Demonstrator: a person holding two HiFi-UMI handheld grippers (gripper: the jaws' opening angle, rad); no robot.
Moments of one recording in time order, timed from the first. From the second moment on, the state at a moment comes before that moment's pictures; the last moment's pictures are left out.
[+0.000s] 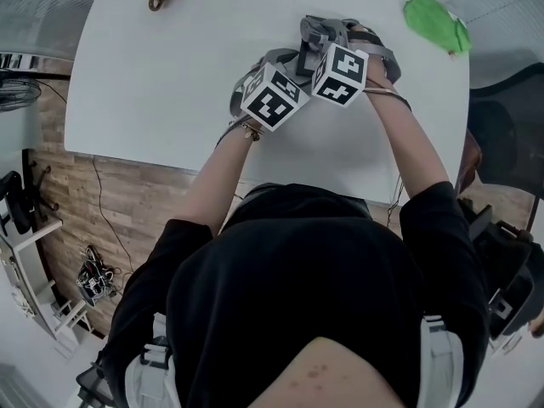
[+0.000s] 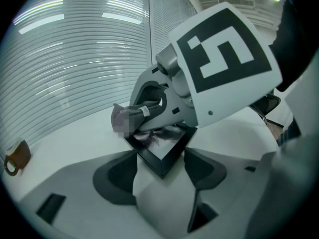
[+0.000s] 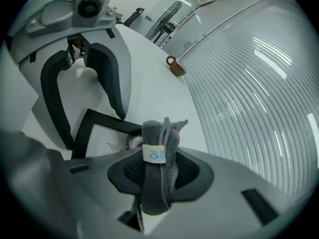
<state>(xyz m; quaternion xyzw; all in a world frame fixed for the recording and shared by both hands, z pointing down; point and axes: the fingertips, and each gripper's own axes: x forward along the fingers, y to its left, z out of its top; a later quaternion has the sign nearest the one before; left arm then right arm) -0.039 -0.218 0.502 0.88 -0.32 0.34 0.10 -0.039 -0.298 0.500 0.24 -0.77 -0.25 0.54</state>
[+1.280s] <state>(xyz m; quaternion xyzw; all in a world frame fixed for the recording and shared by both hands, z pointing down) -0.041 -0.218 0.502 0.88 -0.32 0.34 0.10 -0.038 -0.238 0.501 0.19 -0.77 -0.25 0.55</state>
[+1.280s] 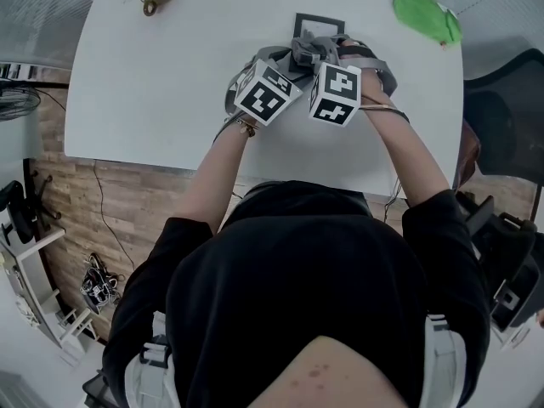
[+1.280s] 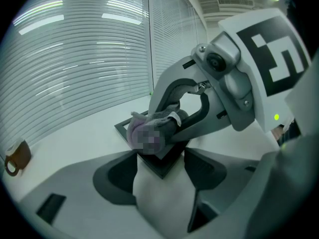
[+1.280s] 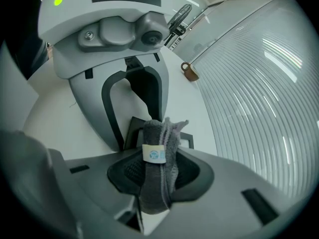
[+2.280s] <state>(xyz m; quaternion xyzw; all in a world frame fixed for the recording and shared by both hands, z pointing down) -0.039 -0.220 0.505 0.88 -0.32 0.34 0.10 -0.037 -0.209 0.501 0.10 -0.78 -0.24 0.57</state>
